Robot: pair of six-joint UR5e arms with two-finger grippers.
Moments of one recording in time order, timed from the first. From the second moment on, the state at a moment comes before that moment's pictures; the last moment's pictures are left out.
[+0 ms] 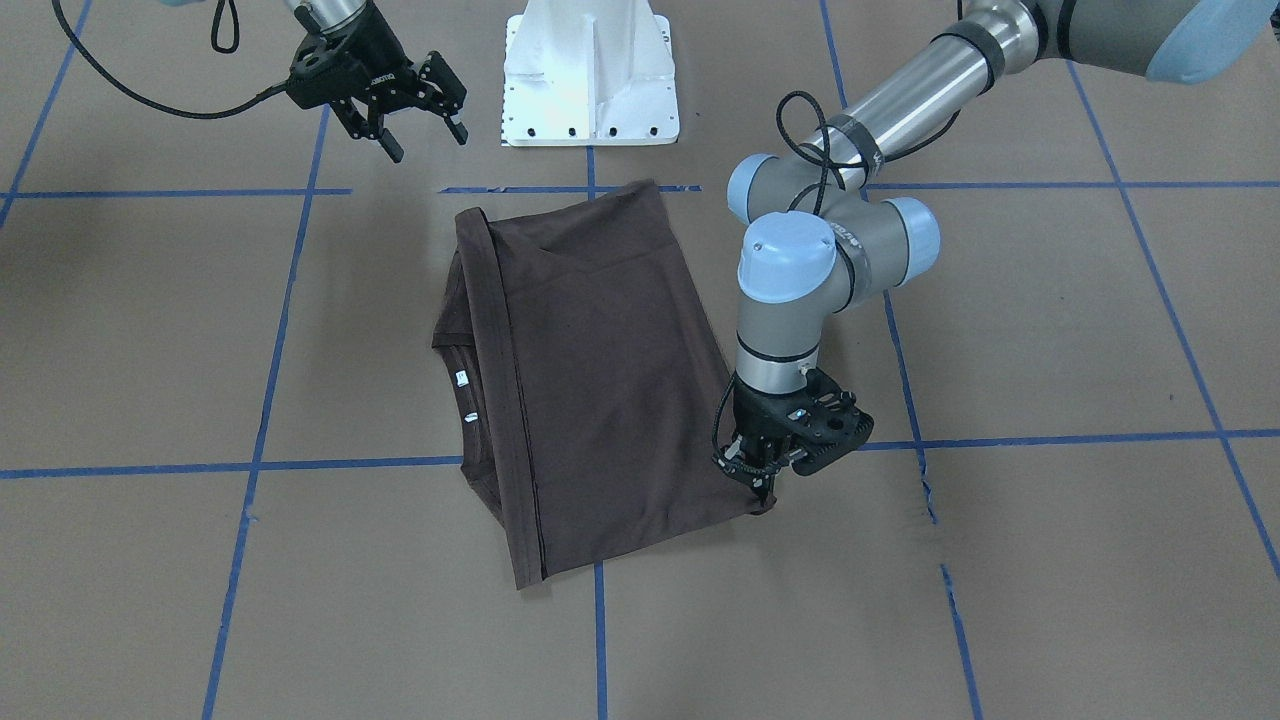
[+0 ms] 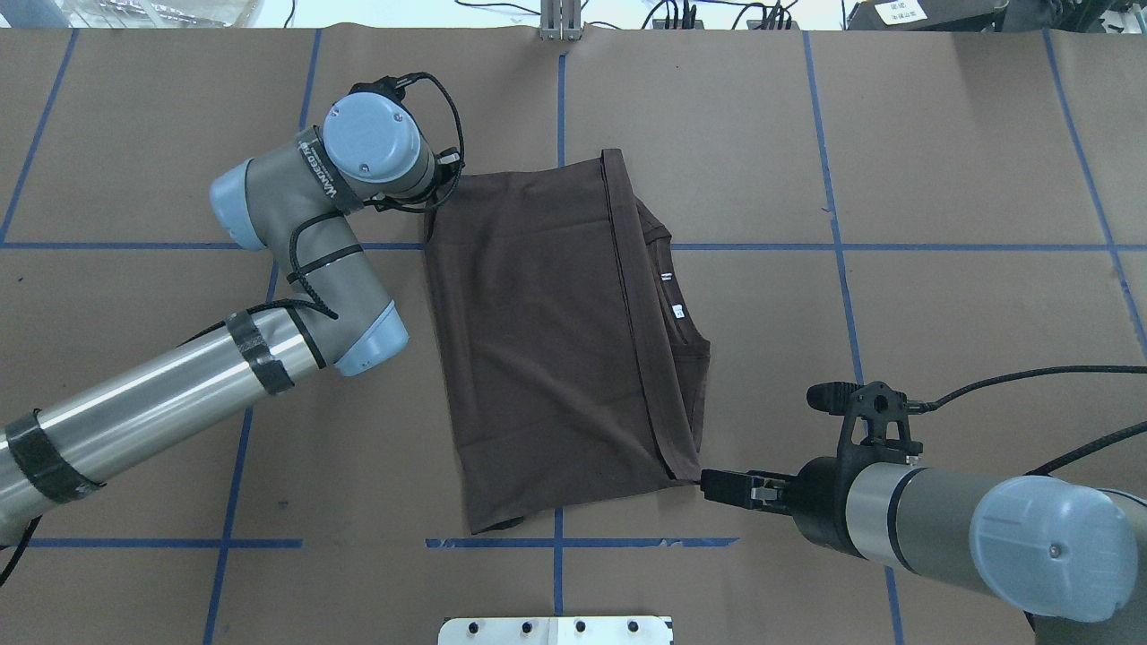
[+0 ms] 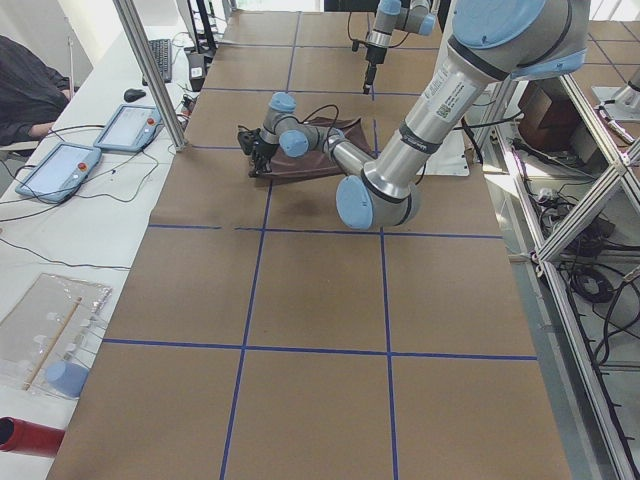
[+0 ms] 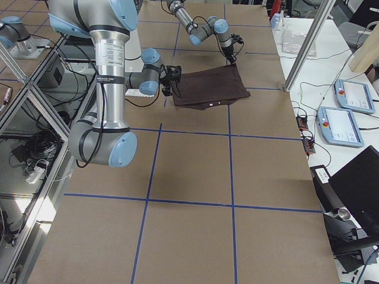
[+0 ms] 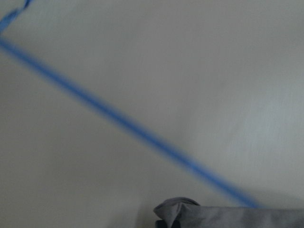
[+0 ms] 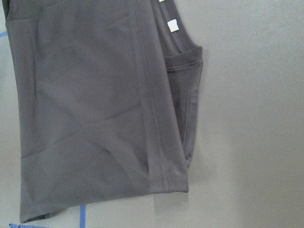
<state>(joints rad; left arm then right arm) -0.71 -2.37 -1.20 -1.99 -1.63 -1.57 0.20 -1.59 2.24 -1.07 1.52 1.54</state>
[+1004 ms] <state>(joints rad) -0.77 -2.48 -0.99 -2.21 -1.61 -1.39 0.26 -1.50 2.18 -1.13 1.56 1.53</state>
